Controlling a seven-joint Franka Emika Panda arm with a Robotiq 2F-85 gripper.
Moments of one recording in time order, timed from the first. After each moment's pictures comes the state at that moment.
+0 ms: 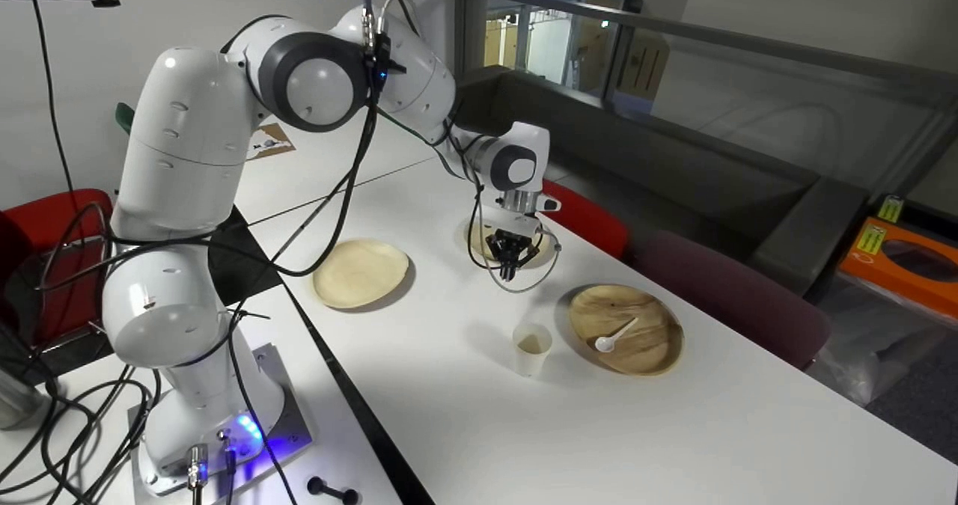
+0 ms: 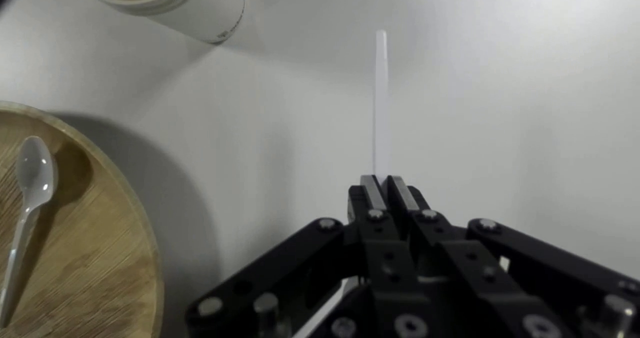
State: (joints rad) arm -0.01 0.52 -0.04 -1.85 -0.21 2.14 -0.31
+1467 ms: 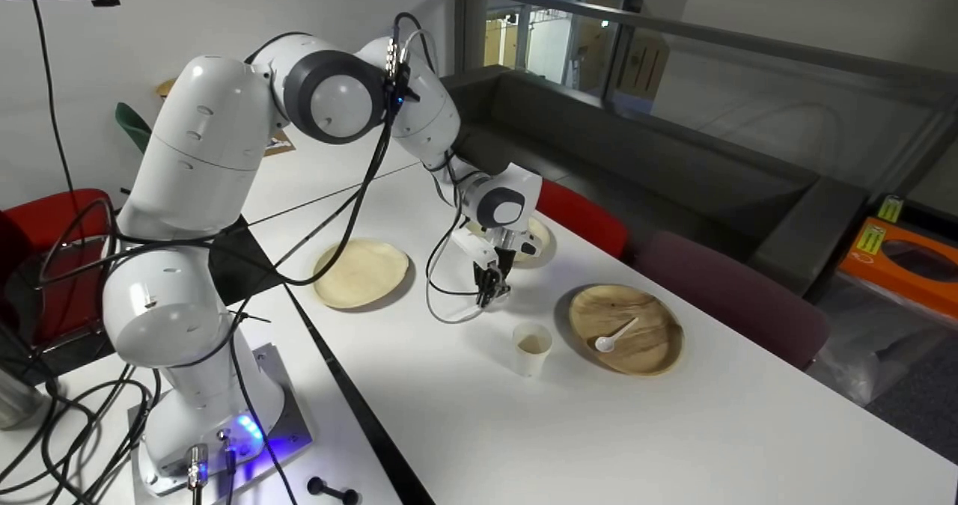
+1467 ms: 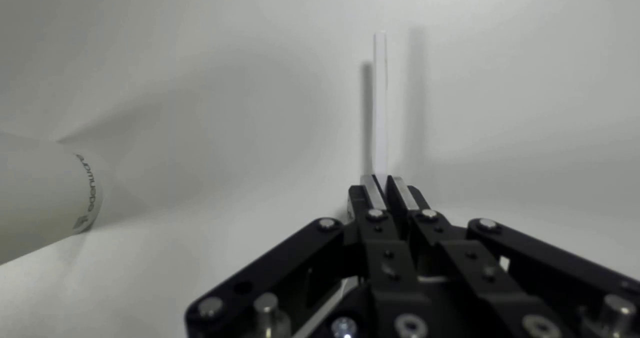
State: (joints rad) arm 0.00 0.61 -0.06 -1.93 -0.07 2.21 0.11
